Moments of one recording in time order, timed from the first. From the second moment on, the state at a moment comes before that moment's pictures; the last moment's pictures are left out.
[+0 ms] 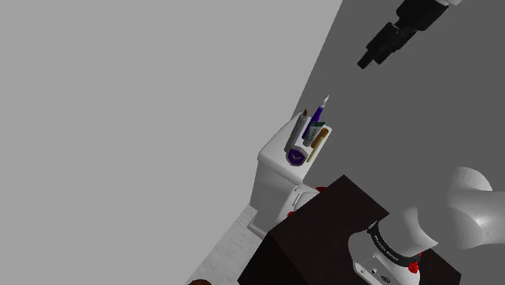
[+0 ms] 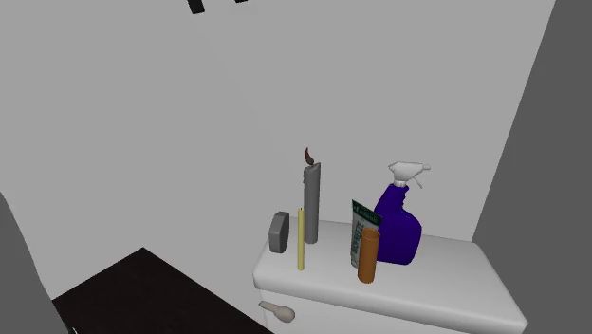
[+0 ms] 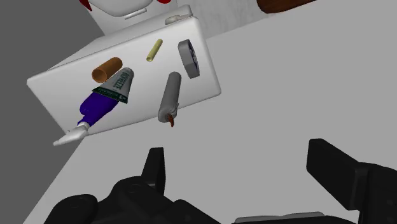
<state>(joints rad) 0.01 -0.83 0.01 -2.27 -0.06 1.70 0.01</state>
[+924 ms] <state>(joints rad) 0.07 -0.69 -0.25 -2.47 -0.17 1.99 -0.42</state>
